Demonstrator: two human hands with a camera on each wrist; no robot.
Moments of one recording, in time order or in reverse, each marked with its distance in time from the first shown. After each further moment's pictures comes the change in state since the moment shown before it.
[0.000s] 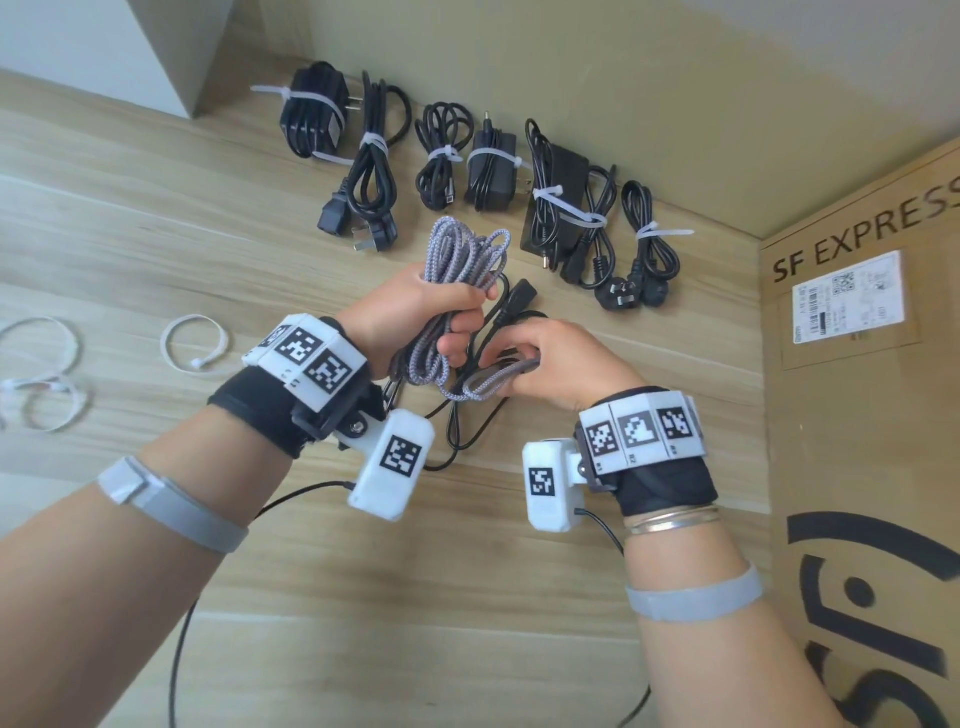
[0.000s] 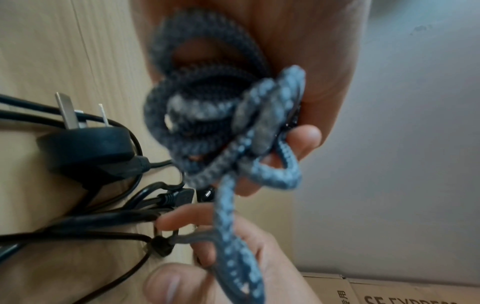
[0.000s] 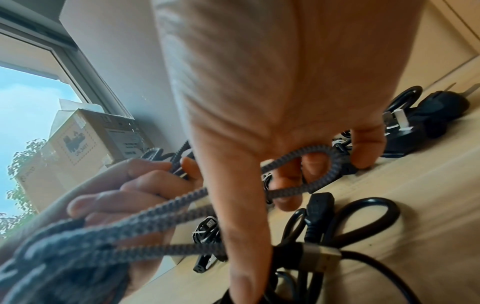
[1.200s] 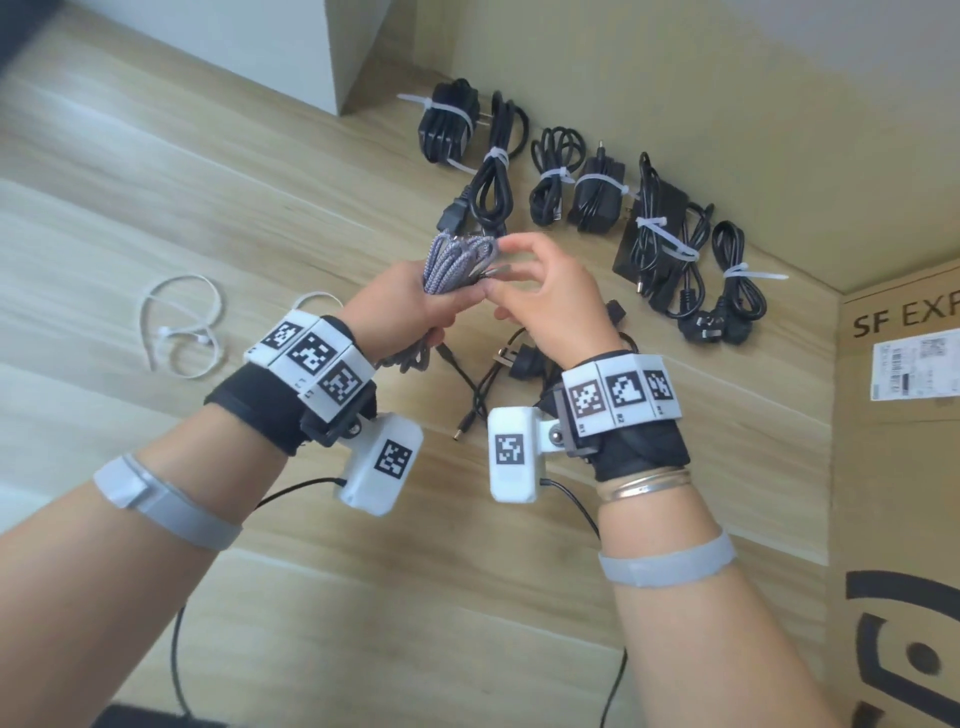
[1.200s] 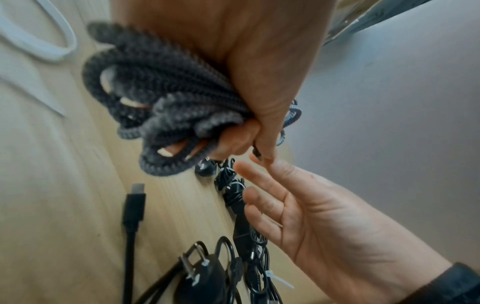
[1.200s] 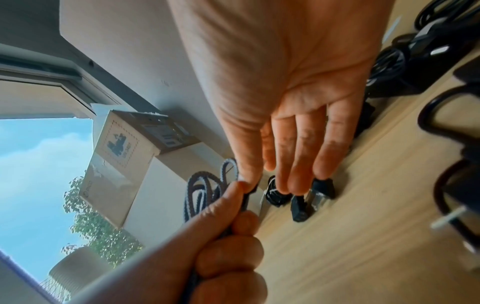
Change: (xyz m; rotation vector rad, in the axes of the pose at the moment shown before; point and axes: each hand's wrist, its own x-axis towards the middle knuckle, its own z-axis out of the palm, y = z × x) left_hand -0.063 0.001 -0.069 0.561 0.450 0.044; right_hand 0.039 -0.105 0.024 0.432 0.262 -0.044
